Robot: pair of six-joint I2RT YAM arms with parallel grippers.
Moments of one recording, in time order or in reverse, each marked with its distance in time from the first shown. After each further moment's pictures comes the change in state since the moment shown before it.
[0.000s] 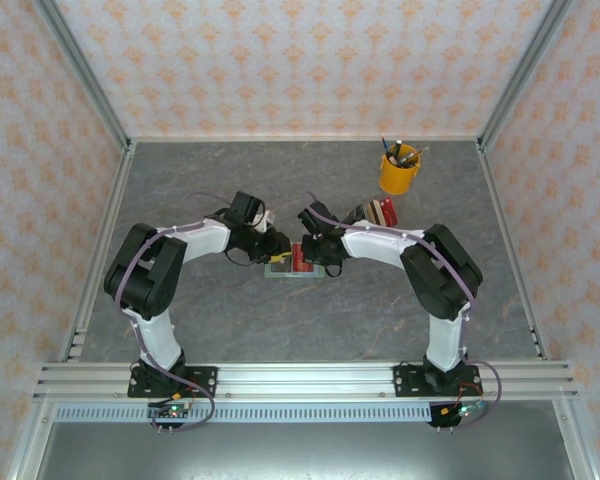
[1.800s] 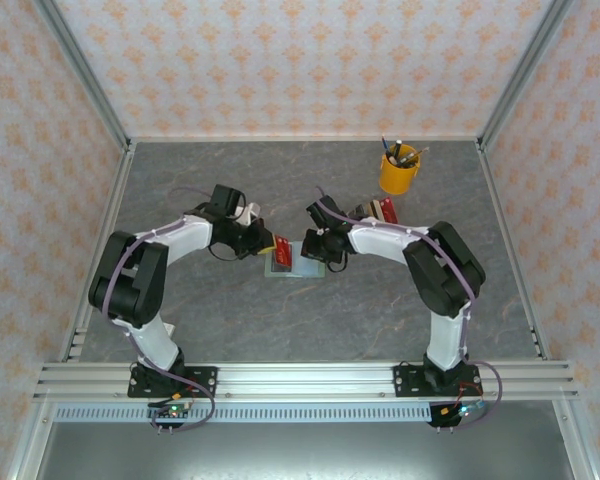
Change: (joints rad) left arm 0.114 -0.122 -0.011 -0.106 0.047 0.098; right arm -0.062 -0.019 -0.032 0.079 -0.165 0.033
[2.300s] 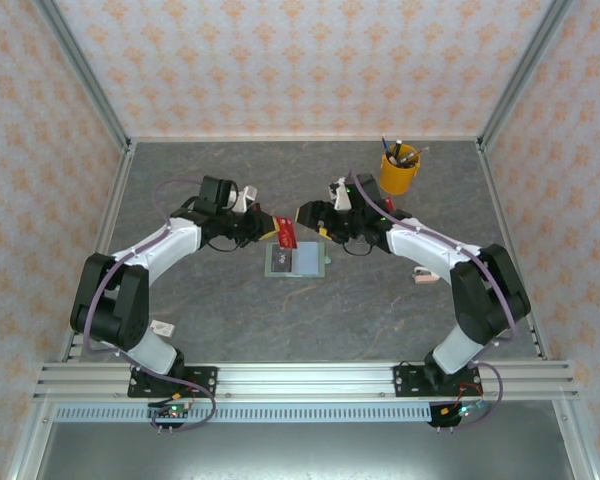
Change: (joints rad) left arm -0.011 -0.143 -0.004 0.124 0.084 -0.144; right arm -0.149 -0.254 -0.128 0.293 -0.393 0.026
